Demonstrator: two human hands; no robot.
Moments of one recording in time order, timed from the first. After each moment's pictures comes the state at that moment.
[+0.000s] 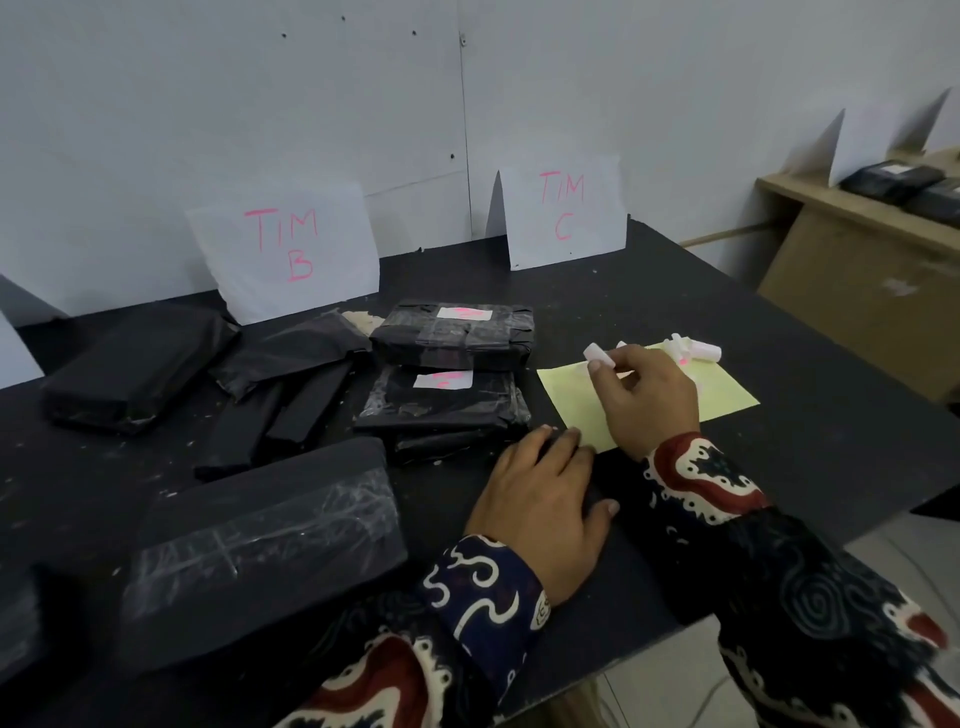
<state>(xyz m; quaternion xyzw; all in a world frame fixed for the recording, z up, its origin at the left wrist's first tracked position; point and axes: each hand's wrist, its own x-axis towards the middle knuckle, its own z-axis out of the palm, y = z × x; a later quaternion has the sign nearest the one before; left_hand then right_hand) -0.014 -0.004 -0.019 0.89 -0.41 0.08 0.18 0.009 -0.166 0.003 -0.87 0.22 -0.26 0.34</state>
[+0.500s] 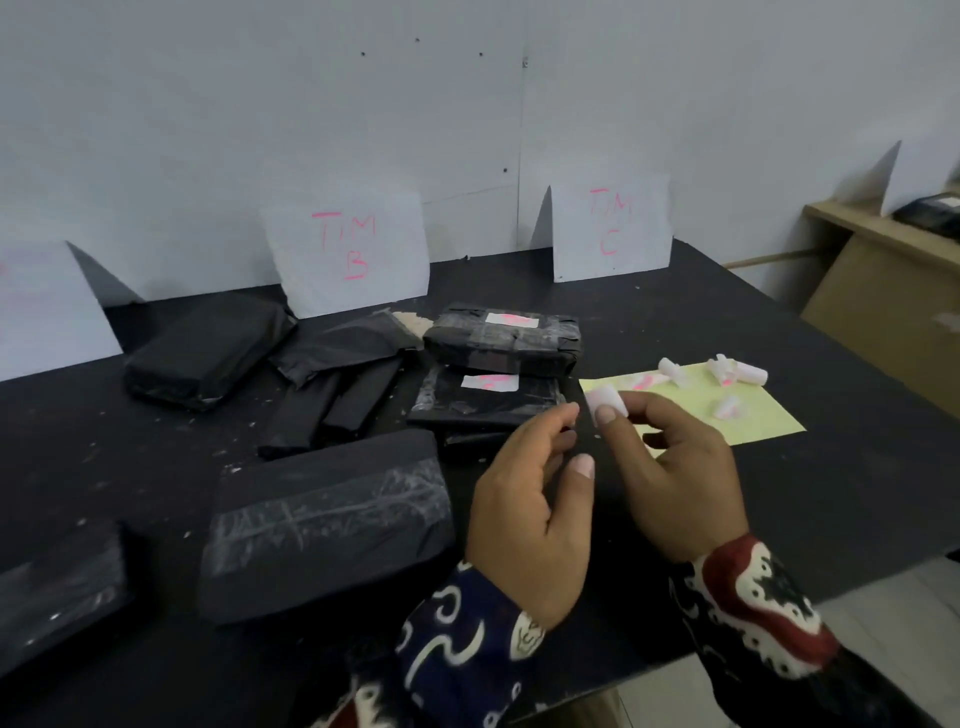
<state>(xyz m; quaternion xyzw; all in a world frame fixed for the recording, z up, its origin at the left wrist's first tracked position) -0.043 0.041 0.028 0.74 -0.23 0.07 0.62 -0.052 -0.093 0.033 -0.83 0.11 -0.29 0.45</state>
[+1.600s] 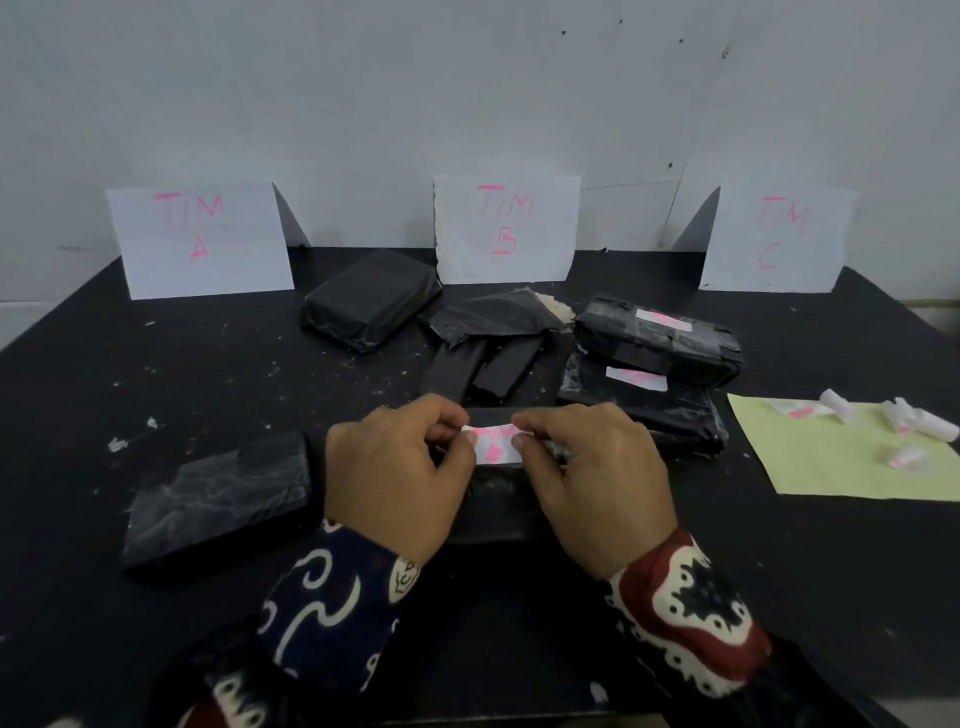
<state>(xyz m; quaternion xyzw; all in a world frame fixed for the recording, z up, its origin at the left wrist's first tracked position) -0.017 0.223 0.044 0.91 -0.05 0.23 0.35 -0.022 0.060 0.034 -0.92 -0.09 -0.28 0.26</state>
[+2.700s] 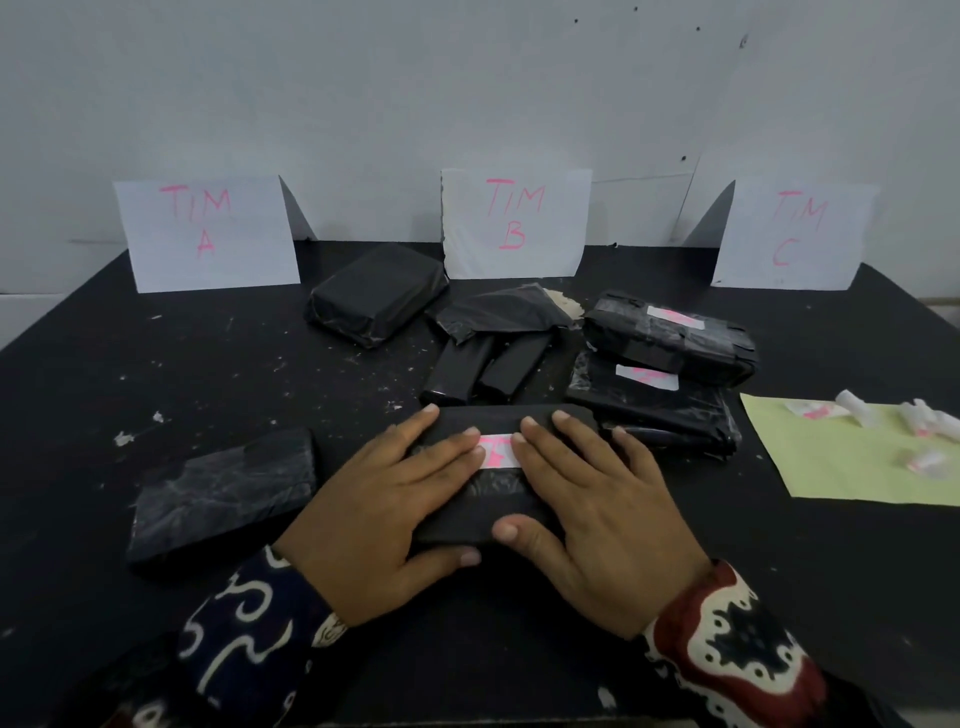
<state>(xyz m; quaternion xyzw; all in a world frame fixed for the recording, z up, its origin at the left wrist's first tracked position) -0.018 0.276 0.012 0.93 -0.34 0.07 0.12 -0.039 0.046 0.023 -0.98 -0.19 -0.08 0.07</state>
